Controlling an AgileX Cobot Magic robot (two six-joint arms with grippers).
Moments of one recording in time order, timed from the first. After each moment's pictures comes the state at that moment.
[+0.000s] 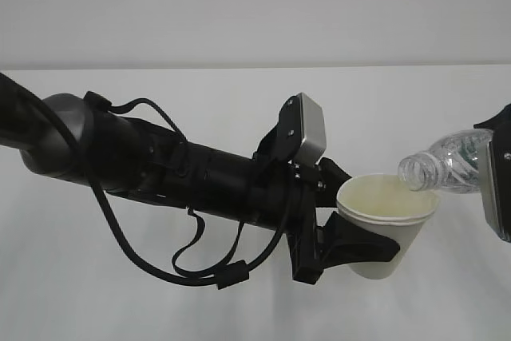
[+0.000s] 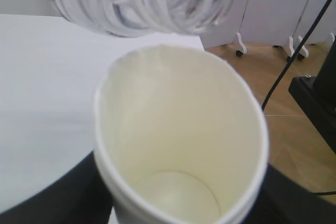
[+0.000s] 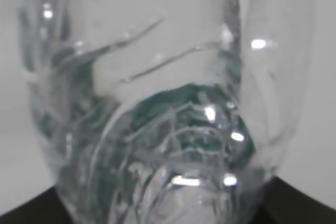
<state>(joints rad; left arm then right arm) -0.71 2.09 -1.11 1.24 -0.98 -0.76 0.18 1.16 -0.54 -0.26 0.14 -1.34</state>
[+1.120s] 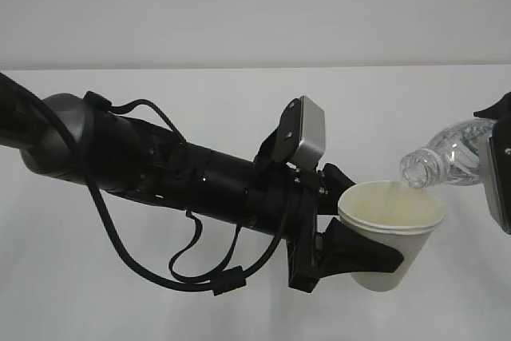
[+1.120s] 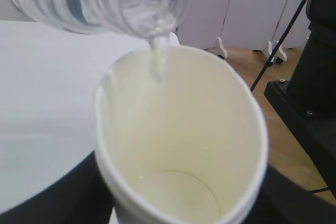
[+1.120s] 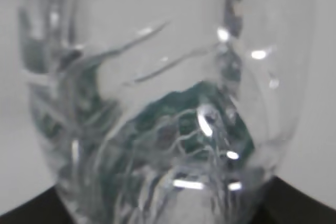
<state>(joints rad) -0.71 2.09 -1.11 1.28 -1.04 -0.79 0.18 1.16 -0.57 -0.34 0.14 -1.34</state>
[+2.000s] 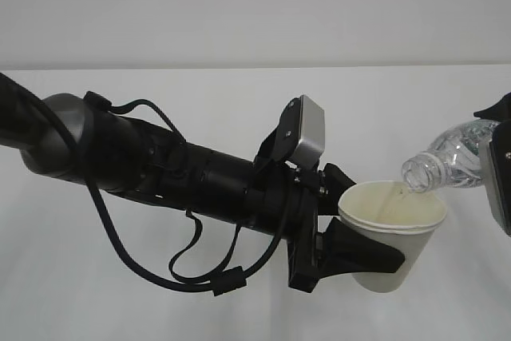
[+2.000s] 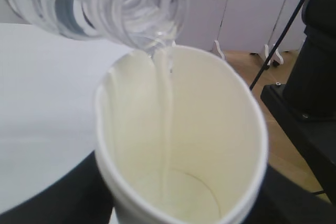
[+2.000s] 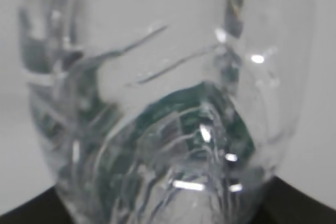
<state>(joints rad) -0.71 2.09 -1.11 1.28 -1.05 -0.80 0.18 1.16 -0.57 -0.38 0.14 -1.34</state>
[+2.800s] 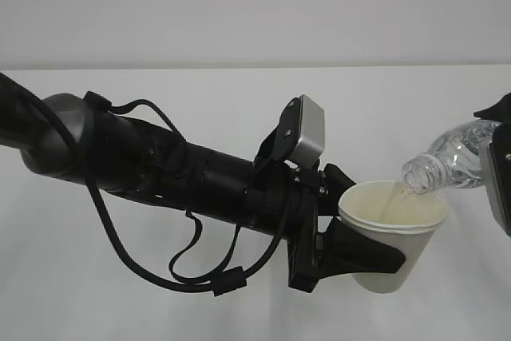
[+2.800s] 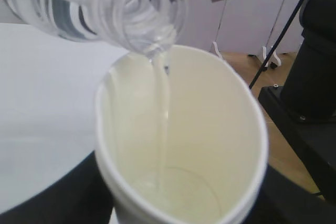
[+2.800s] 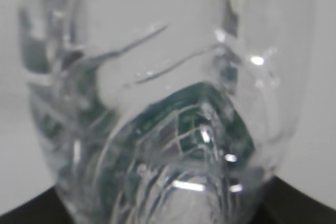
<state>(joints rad) -0.71 2.09 -1.11 1.28 -1.06 -0.81 0.18 1.16 -0.57 -0.38 0.14 -1.34</state>
